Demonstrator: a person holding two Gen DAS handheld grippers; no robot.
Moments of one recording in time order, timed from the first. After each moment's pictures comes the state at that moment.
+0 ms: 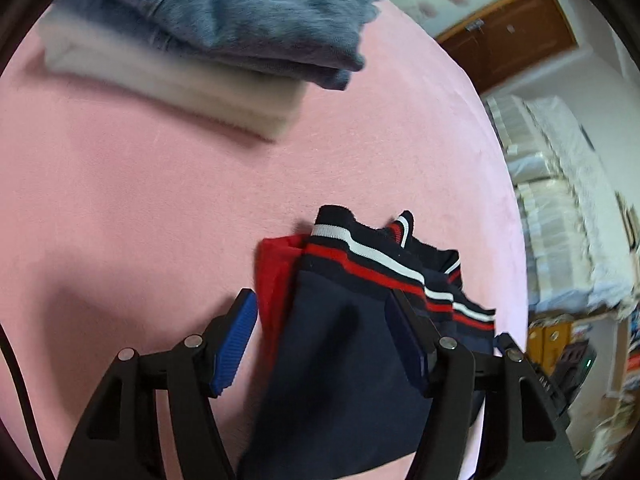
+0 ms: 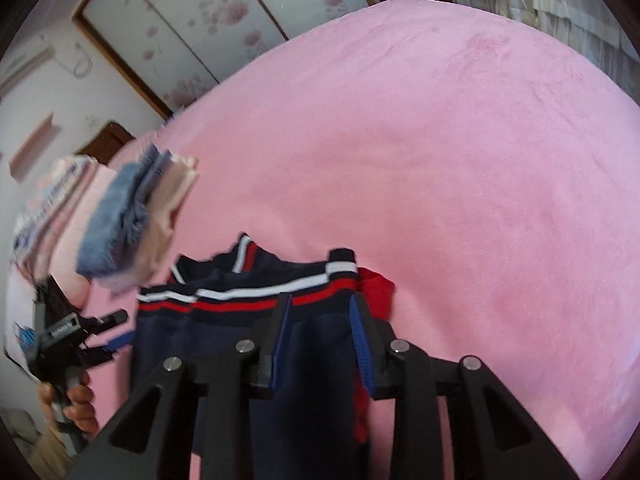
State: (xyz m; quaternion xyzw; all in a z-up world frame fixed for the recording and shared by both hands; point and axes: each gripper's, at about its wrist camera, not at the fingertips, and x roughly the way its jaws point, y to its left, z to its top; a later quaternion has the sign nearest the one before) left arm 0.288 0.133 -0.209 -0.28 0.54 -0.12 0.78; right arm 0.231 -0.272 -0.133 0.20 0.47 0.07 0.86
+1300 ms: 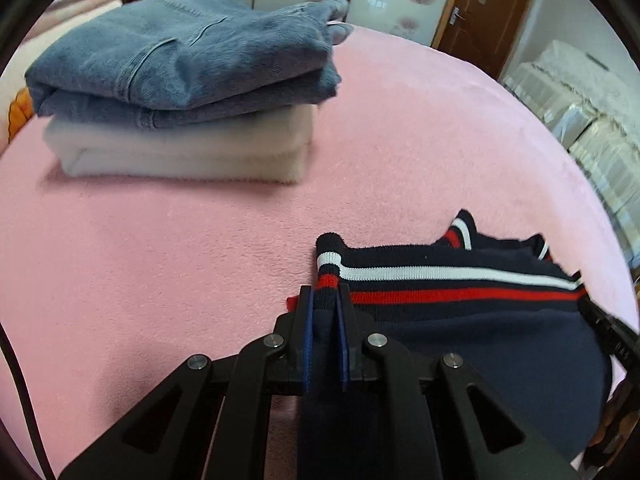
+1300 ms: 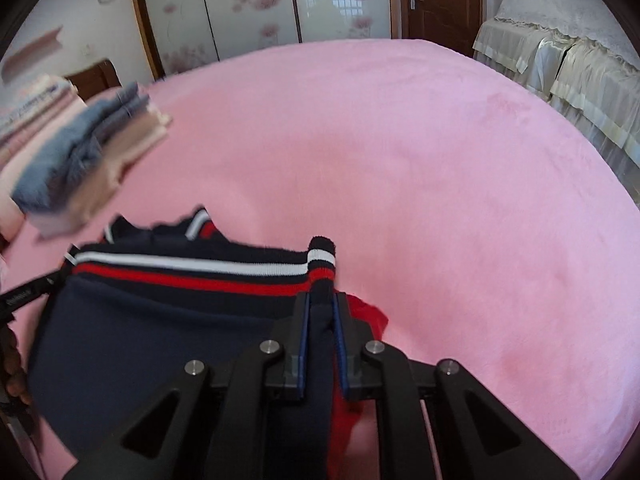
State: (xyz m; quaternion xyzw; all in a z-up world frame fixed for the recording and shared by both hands) left arm 0.283 0.100 -0.229 -0.08 0.46 -0.03 0.88; right arm 0.255 -0.231 -0.171 0.03 0.44 0.02 0.90
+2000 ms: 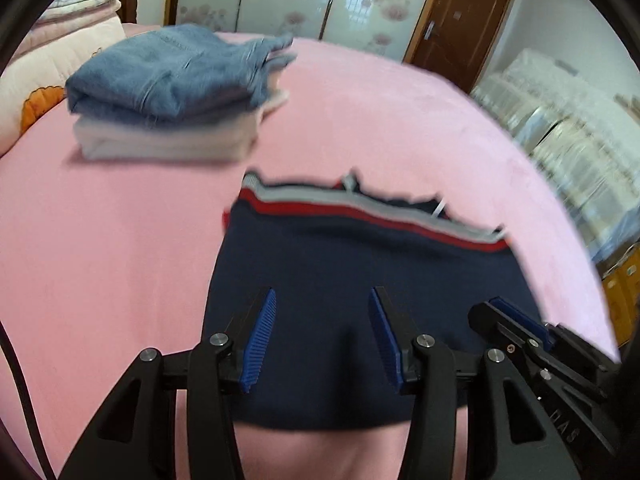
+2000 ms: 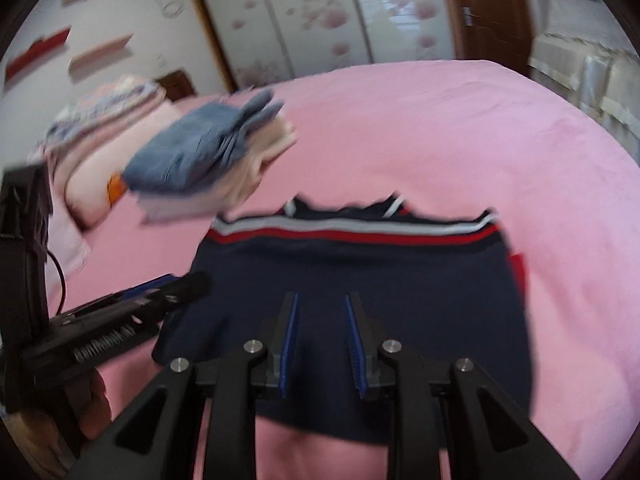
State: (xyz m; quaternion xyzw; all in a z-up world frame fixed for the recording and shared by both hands) left arm 0.175 0.050 -0.185 -0.09 0.44 -0.05 0.89; right arm 0.168 -0.134 -0.127 0.05 0.40 0.15 0.90
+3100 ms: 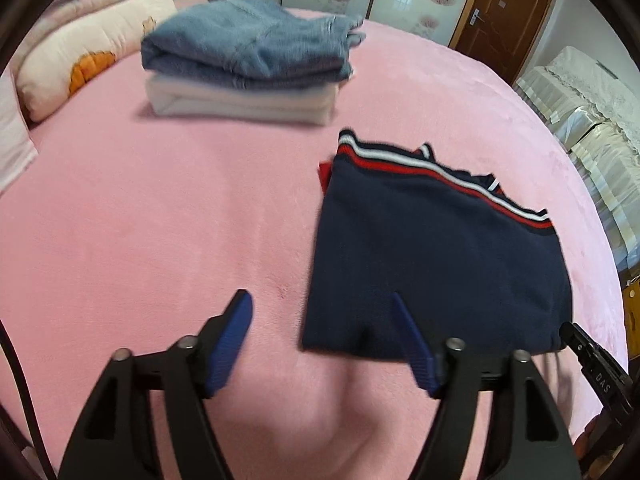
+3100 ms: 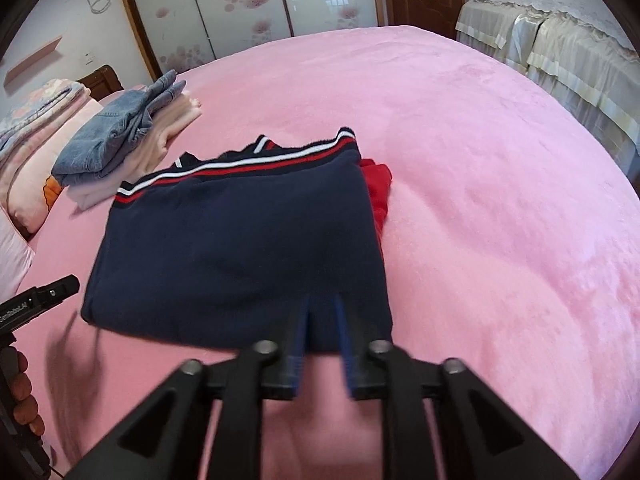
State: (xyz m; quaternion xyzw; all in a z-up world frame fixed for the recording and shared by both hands) left arm 0.142 0.103 -0.165 -0.10 0.48 0.01 0.87; right arm 0.120 -0.211 -0.143 0.07 0.45 0.01 0.89
